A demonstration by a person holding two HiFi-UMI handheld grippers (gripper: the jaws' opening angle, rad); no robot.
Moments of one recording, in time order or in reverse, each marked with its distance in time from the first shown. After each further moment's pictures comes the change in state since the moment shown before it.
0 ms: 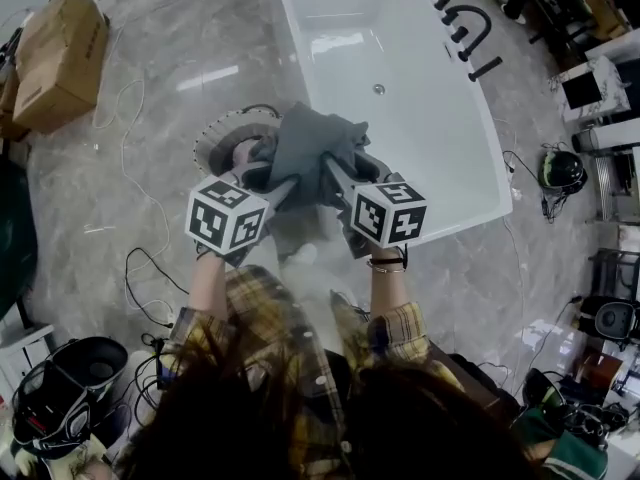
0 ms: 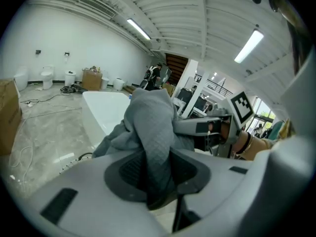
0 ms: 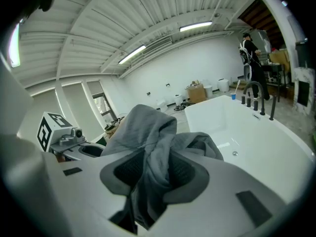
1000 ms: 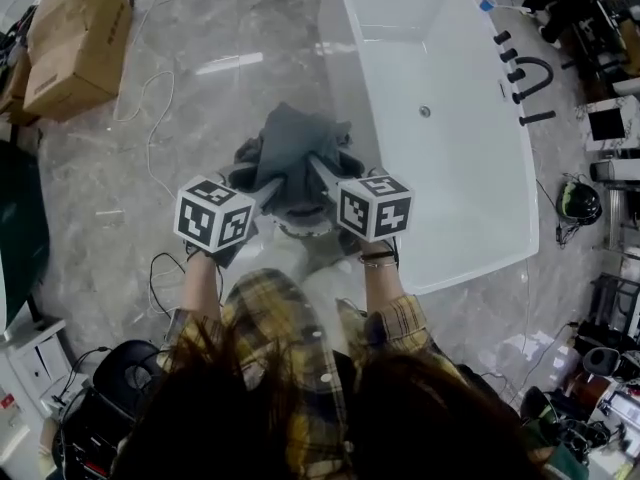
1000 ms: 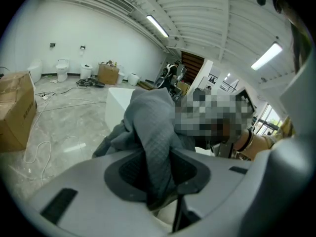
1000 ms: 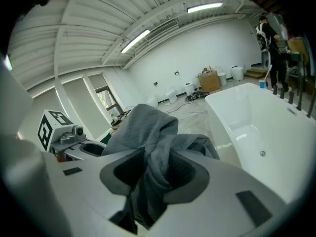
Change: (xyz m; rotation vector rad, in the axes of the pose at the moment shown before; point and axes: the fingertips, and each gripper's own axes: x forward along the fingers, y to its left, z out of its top) left arm -0.092 0.238 0.010 -0.101 0.061 0.080; right arm 0.233 0.113 0.045 0.008 0.112 0.098
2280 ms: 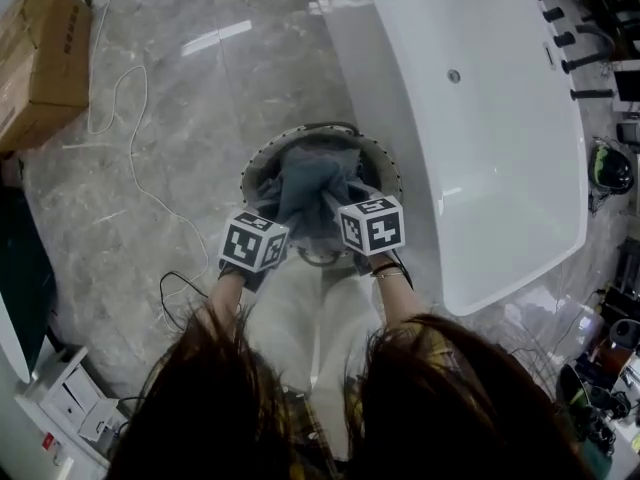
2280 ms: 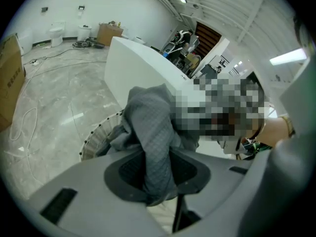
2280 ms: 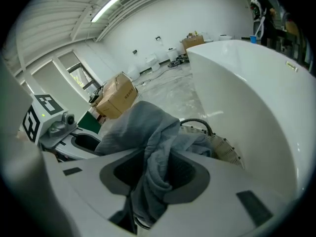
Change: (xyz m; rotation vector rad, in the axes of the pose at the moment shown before) left arm 0.188 0.113 -0.189 -0.096 0.339 -0.058; right arm 0.155 -0.136 -0.221 0.127 0.339 -0.142
